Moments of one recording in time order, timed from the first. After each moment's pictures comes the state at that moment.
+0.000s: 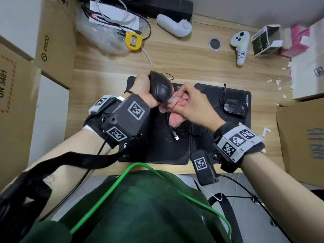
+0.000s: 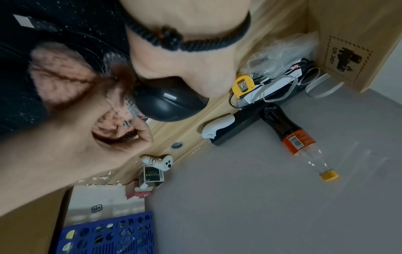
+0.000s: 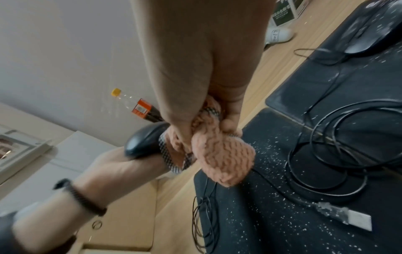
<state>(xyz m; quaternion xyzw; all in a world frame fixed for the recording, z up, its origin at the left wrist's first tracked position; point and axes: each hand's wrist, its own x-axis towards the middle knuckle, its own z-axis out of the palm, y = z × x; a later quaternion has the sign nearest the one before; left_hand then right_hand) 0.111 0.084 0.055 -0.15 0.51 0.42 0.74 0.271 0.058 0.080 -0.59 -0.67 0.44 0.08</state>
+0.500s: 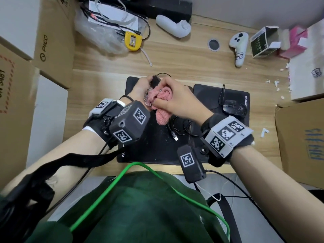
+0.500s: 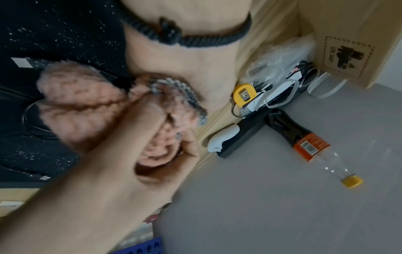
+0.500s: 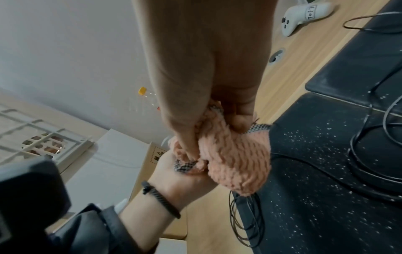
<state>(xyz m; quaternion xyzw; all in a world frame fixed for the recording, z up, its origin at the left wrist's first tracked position) 0.108 0.072 0.057 -0.06 0.52 0.35 0.78 0.231 0.068 0.095 -0.54 -0.70 0.46 0.06</state>
